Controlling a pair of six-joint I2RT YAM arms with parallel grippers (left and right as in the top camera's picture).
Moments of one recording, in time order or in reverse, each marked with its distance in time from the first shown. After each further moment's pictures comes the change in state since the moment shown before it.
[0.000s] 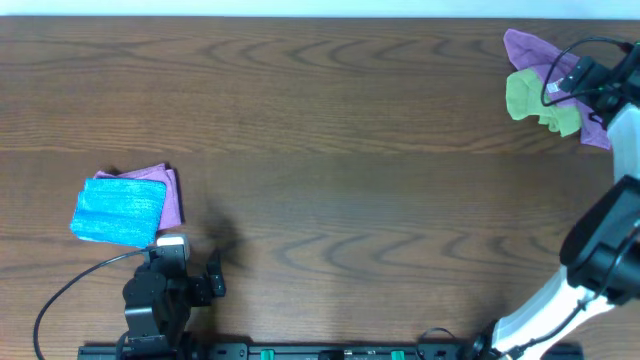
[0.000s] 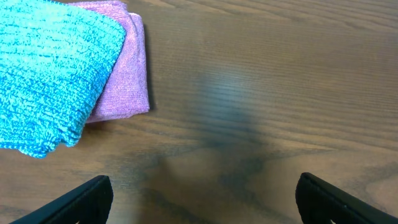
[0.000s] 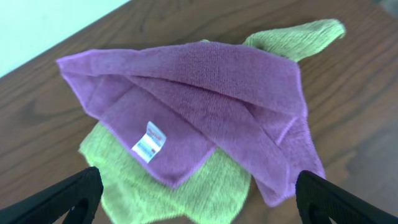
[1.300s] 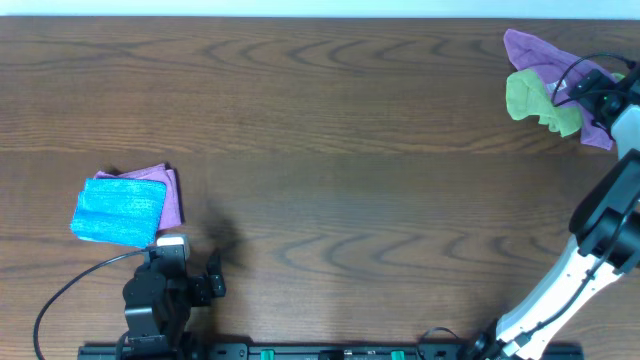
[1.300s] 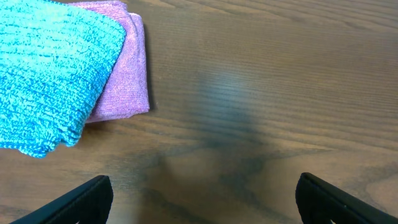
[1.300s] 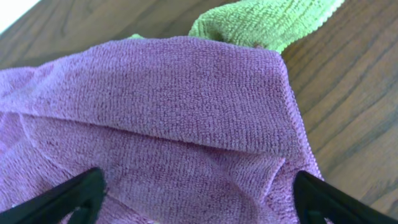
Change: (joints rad) left arm 0.000 0.000 0.000 0.000 0.000 0.000; right arm -0.082 0.258 0.151 0.061 -0.043 0.077
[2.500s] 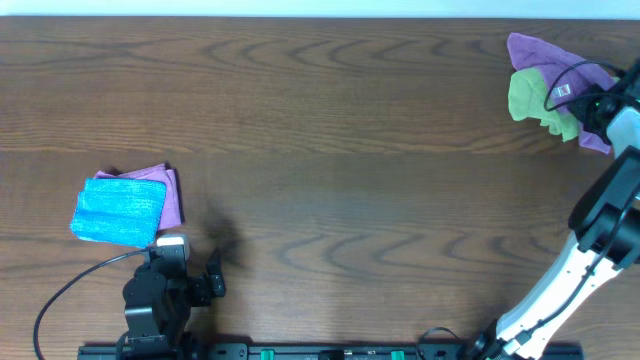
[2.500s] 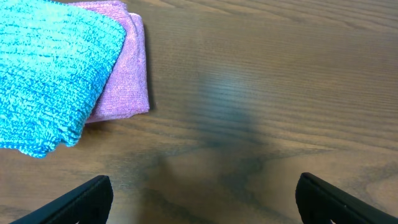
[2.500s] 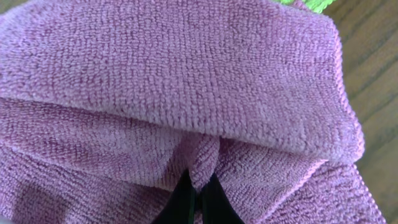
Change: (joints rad) left arm 0.000 0.000 0.000 0.000 0.000 0.000; right arm 0.000 0.040 0.005 -0.049 -0.041 0.011
